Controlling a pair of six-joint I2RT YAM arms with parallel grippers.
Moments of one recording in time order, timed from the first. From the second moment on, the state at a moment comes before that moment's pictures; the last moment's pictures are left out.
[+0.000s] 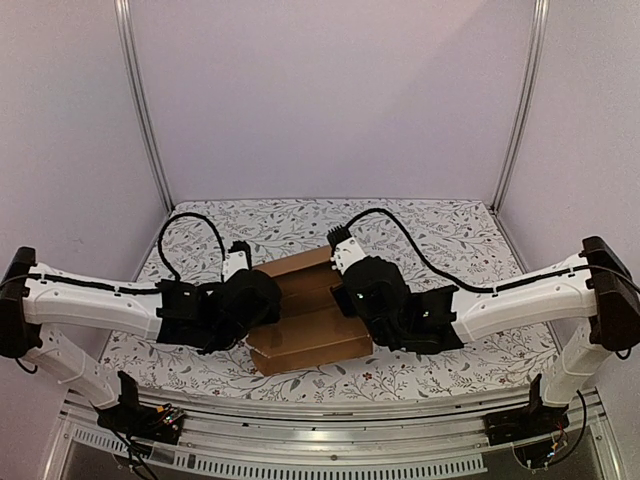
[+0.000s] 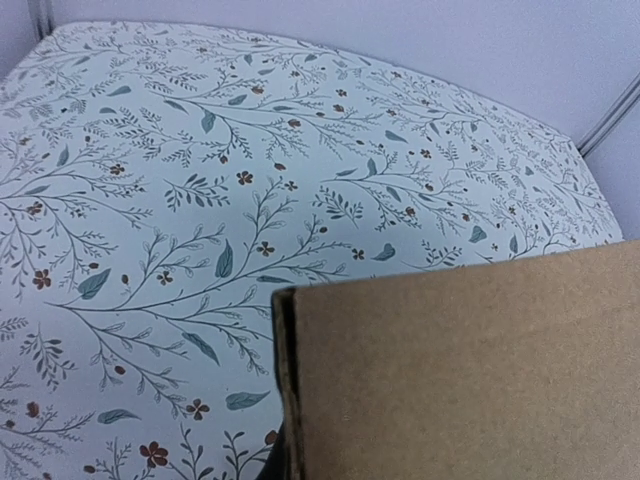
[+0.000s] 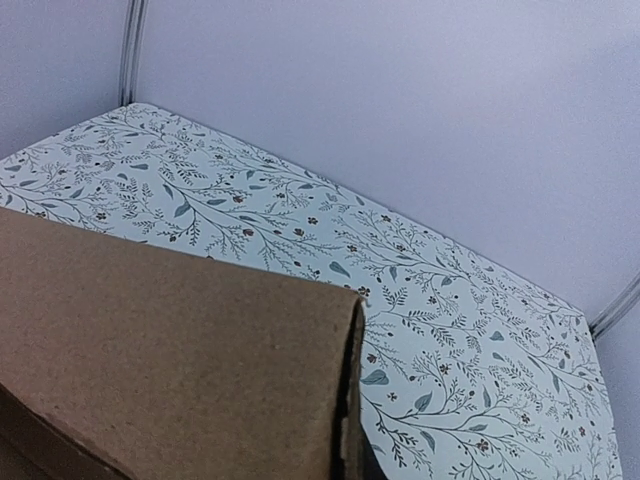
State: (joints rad) left arm -1.18 1.38 0.83 -0.27 -0.80 -0.99; right arm 1.26 1.67 1.04 0.23 0.91 0.05
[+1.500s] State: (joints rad) left arm -1.18 0.99 0.74 -0.41 -0.46 -0.68; right arm 1.00 1.81 0.91 0.47 0.35 0.02
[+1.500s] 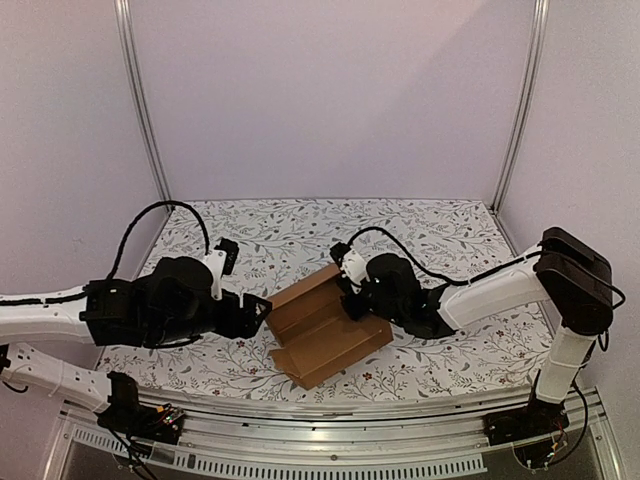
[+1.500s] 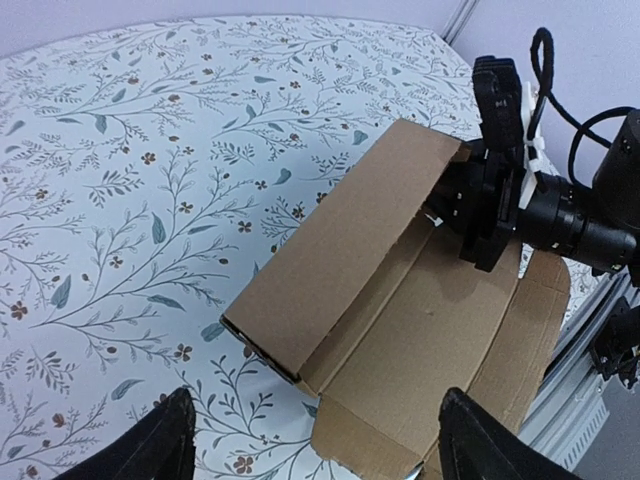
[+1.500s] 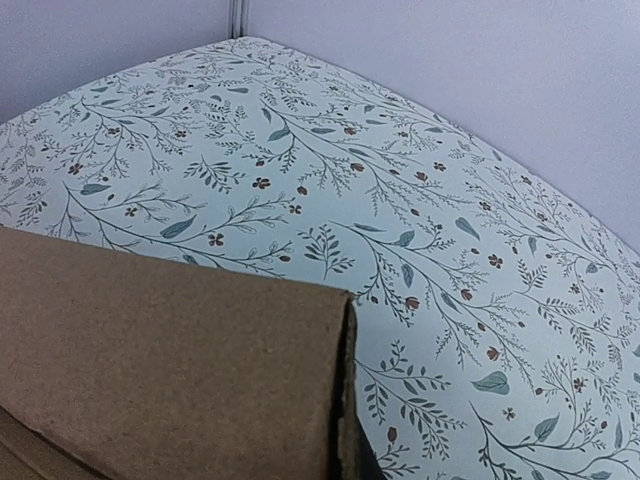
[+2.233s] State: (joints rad) left arm -0.95 1.42 0.90 -0.08 -0.14 -0.53; right arm 0.95 2.13 0.80 1.11 -0.01 -0.04
